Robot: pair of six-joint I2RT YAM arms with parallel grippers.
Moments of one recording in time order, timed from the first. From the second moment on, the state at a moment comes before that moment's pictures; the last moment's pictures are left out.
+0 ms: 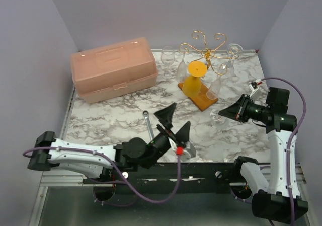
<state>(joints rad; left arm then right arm) -1.62 1.17 0.74 0.72 -0.73 1.13 -0.22 0.85 0.96 -0.93 -0.93 0.36</state>
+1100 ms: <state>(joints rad) -0.99 0.49 0.66 -0.23 -0.47 0.33 -0.45 1.10 1.22 -1.09 -0.68 0.10</state>
